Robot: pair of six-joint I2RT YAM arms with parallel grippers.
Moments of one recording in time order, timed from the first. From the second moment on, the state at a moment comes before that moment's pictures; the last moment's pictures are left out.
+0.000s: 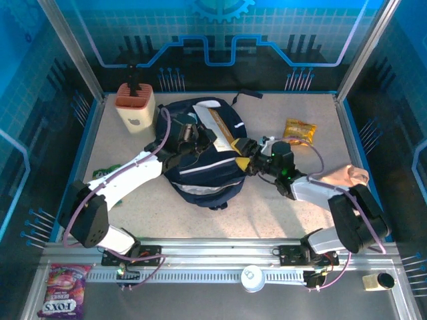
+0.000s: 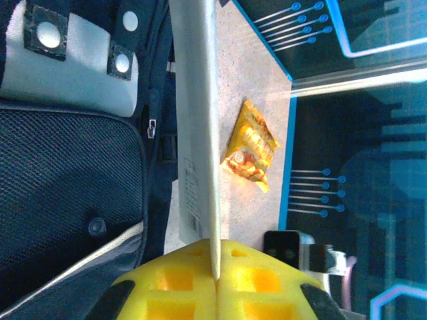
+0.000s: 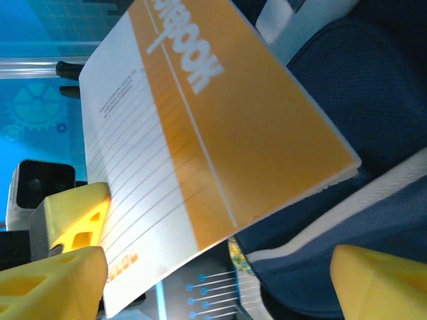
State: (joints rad) left arm -0.55 1.47 1.09 -0.13 0.13 -1.19; right arm 0.45 1.43 0.55 0.64 -0.46 1.46
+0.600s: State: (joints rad) left arm -0.55 1.47 1.07 -0.05 0.11 -1.27; right arm 0.52 1.56 0.60 0.88 -0.32 1.58
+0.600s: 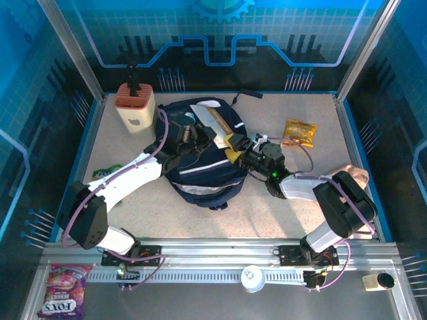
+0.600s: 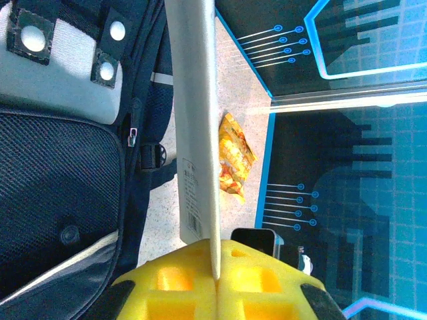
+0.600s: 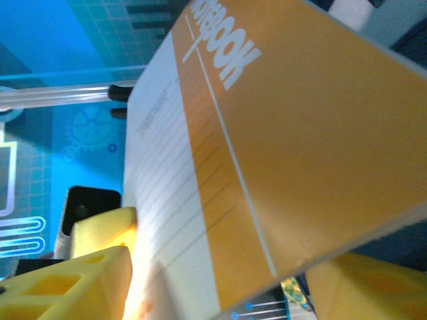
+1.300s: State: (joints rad) left arm -0.55 1.45 1.06 -0.15 0.10 -1.10; right arm 0.42 1.43 0.63 0.70 -0.34 1.42
